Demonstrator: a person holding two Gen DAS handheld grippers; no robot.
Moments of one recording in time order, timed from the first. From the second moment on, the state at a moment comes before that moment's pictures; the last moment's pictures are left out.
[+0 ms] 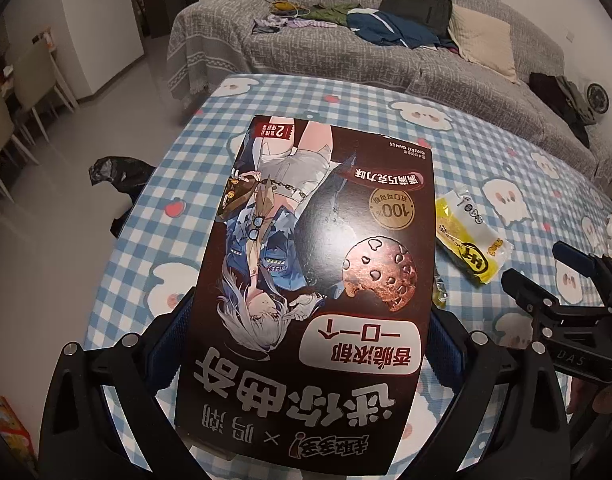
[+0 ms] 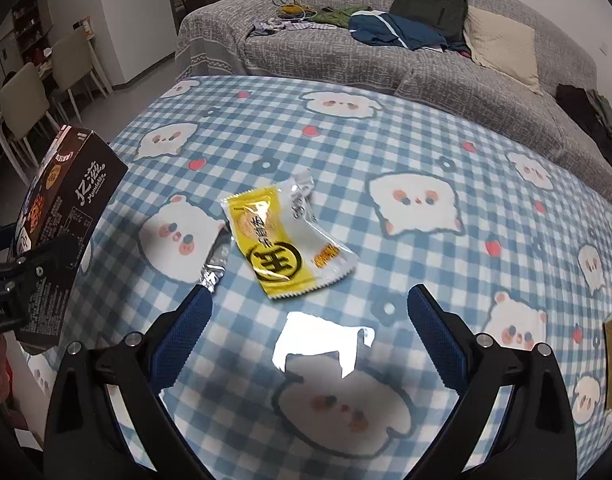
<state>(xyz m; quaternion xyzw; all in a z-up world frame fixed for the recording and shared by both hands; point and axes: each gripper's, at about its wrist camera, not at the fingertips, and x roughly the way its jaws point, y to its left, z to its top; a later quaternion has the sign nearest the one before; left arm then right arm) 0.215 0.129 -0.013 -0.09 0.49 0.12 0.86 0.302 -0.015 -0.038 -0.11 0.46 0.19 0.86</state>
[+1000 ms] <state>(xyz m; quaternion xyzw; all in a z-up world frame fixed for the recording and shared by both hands) 0.234 0.140 -0.032 -0.09 0.50 0.12 0.85 0.358 0.028 -0.090 -0.13 0.52 0.22 0.81</state>
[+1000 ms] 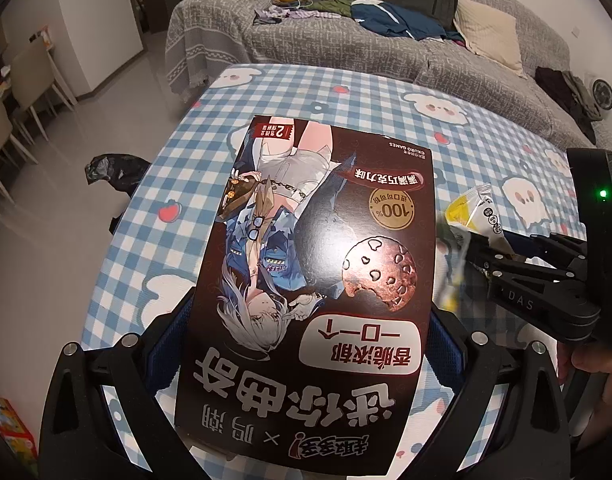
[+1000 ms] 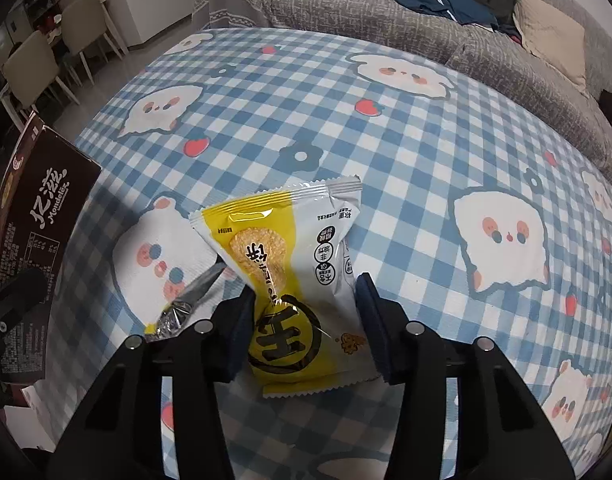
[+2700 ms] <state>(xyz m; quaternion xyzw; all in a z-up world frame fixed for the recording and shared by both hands) 0.091 0.011 -0.008 -0.07 0.49 0.07 0.87 0.150 -0.126 -0.035 -0.04 0.49 0.13 0.86</state>
